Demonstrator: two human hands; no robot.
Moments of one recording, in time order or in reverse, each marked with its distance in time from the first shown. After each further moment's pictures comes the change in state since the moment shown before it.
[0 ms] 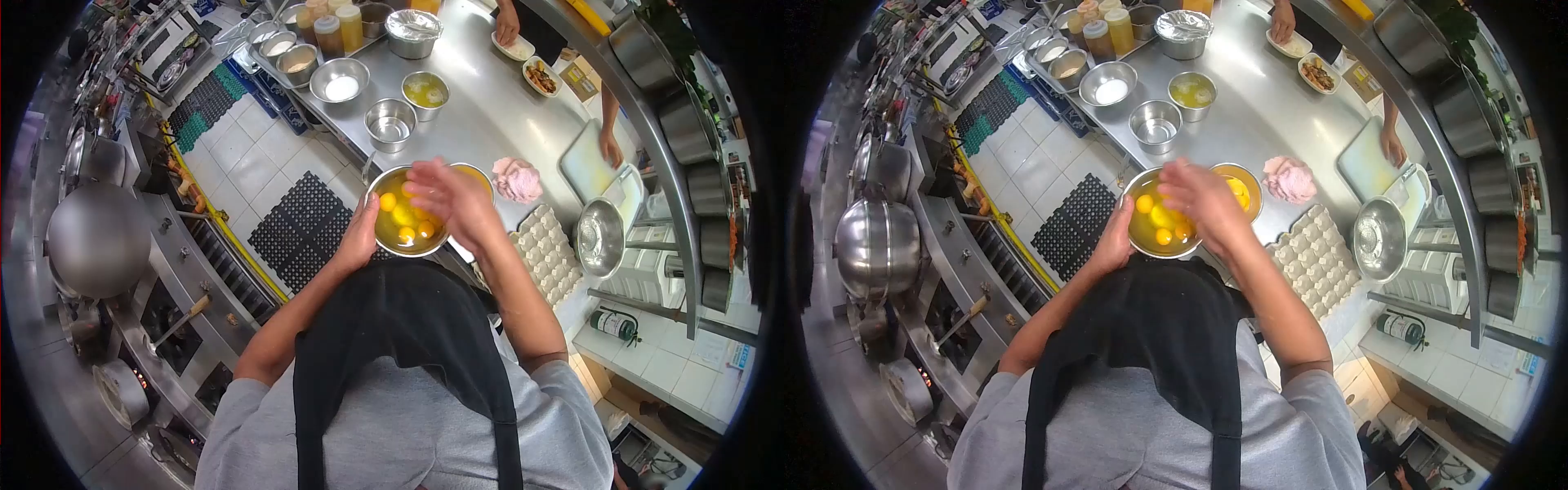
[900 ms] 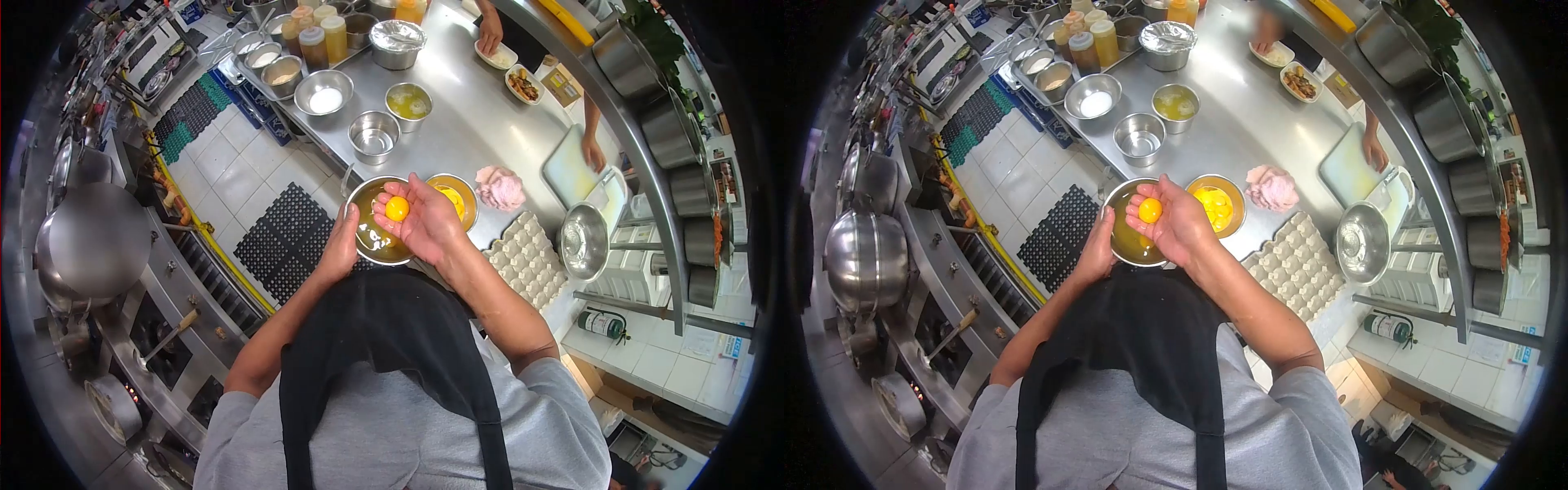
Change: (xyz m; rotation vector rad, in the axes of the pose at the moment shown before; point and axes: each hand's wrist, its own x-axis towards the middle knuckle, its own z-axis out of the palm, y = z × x) left_hand 0.003 0.008 -0.002 0.087 0.056 0.099; right_hand 0.017 0.017 0.015 0.563 -0.009 0.161
